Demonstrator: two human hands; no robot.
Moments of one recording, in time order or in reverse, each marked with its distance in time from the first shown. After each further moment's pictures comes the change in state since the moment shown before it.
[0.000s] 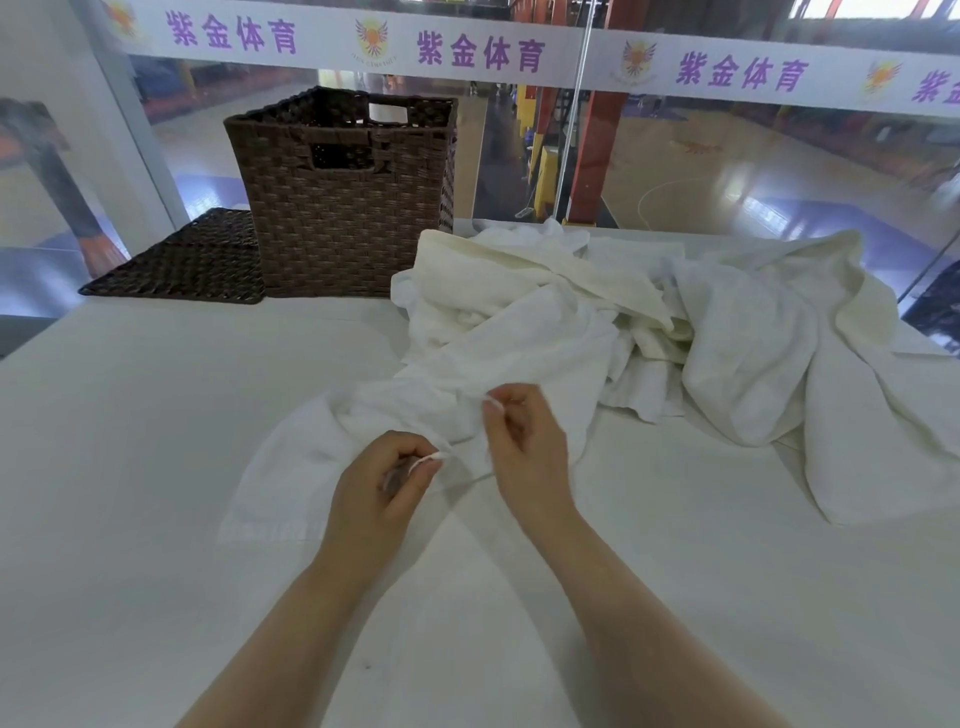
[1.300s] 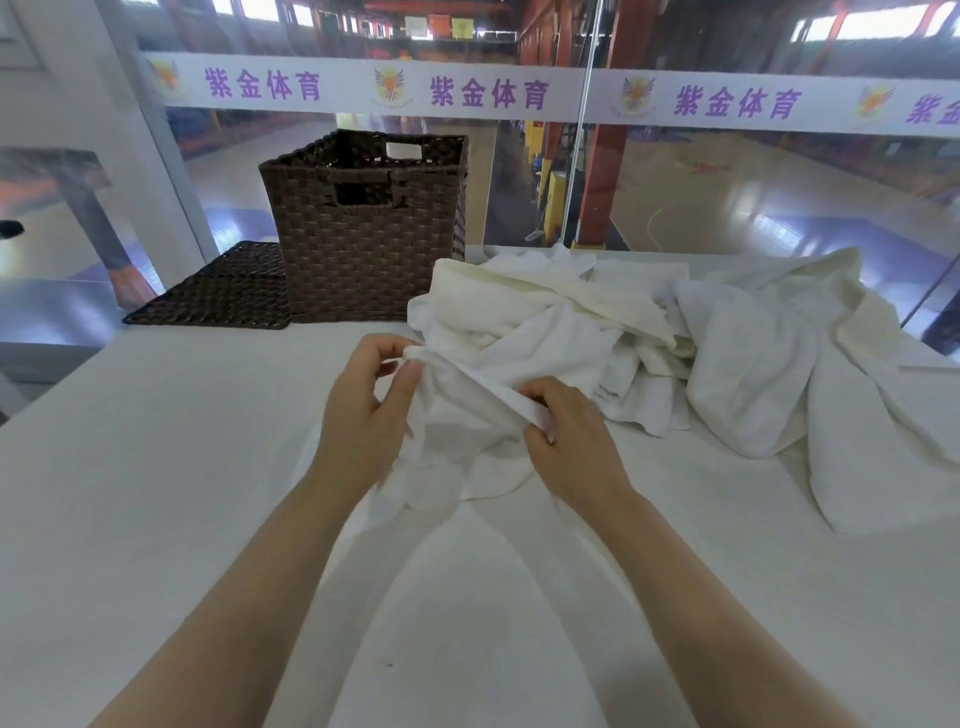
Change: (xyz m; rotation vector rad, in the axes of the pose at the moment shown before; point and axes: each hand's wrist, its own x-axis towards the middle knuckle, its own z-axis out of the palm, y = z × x) left_hand 0.065 0.044 -0.033 0.010 0.111 0.102; right_hand 0.020 -0.027 -0.044 -0.619 -0.206 -0.247
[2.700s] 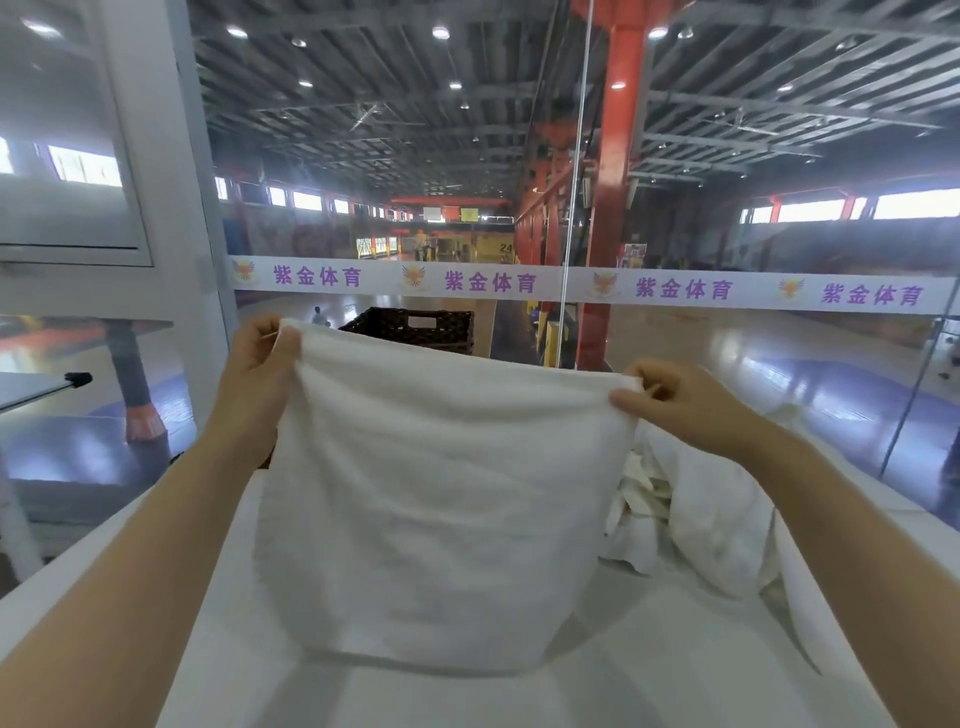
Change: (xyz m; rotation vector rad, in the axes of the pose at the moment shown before) left_hand 0.115 0.071 -0.126 -0.201 0.330 -0.104; right_hand 0.075 -0.041 -0.210 0.011 -0.072 -0.158
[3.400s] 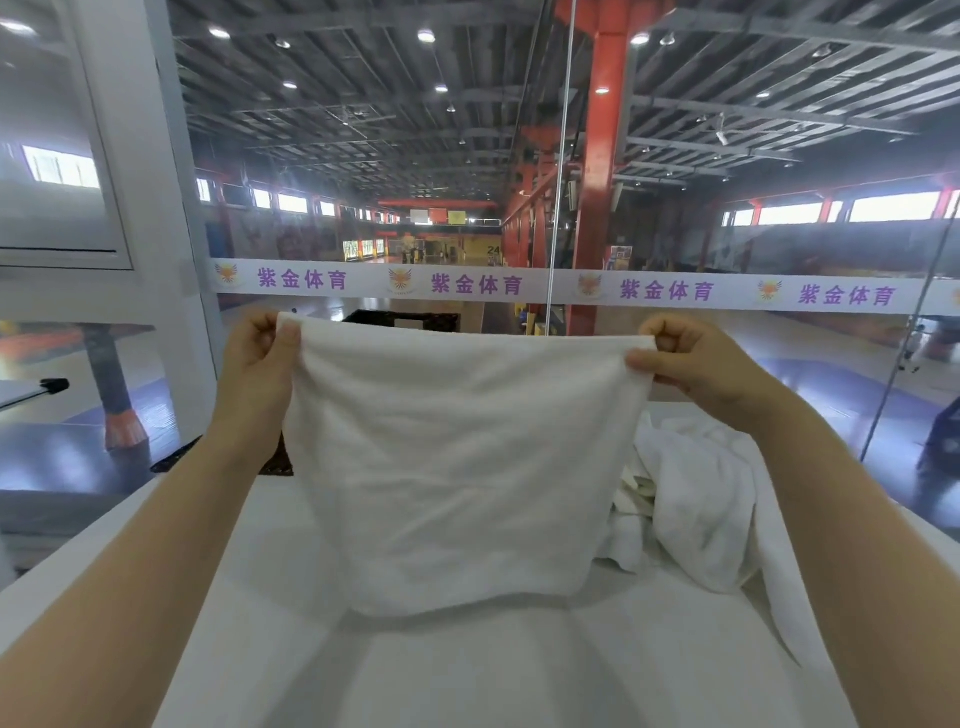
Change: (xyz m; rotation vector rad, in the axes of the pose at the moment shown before) left_hand -0.012 0.016 0.016 -0.021 -0.008 0.106; right_hand 0.011 0.001 -0.031 0.538 0.065 0.080
